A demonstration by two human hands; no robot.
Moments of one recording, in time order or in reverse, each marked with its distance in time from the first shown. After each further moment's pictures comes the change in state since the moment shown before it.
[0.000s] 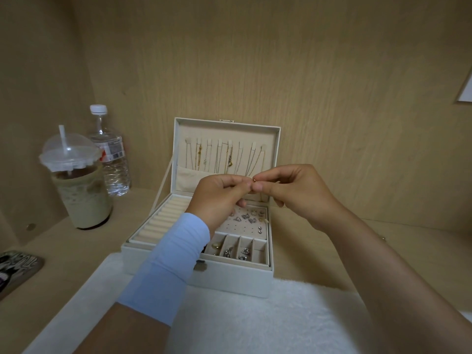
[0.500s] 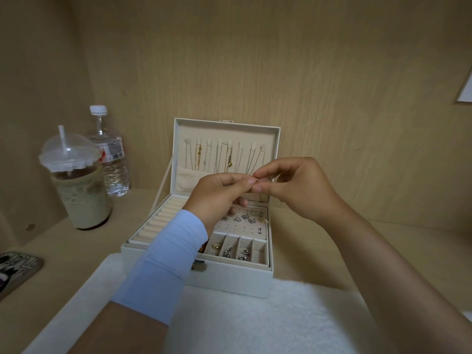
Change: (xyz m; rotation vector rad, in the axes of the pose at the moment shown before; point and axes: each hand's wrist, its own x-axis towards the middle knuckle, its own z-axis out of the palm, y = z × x) left_hand 0.000 0.006 -0.003 -0.121 -0.073 -0.066; right_hand 0.003 -0.006 -0.004 -0.213 -0.034 -0.156
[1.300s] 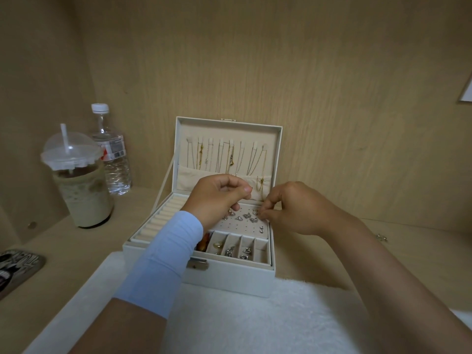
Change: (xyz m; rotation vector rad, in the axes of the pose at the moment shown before) left_hand 0.008 -0.013 -0.011 0.194 0.022 0.074; right_hand -0.005 0.024 0.003 -0.633 -0.297 0.091
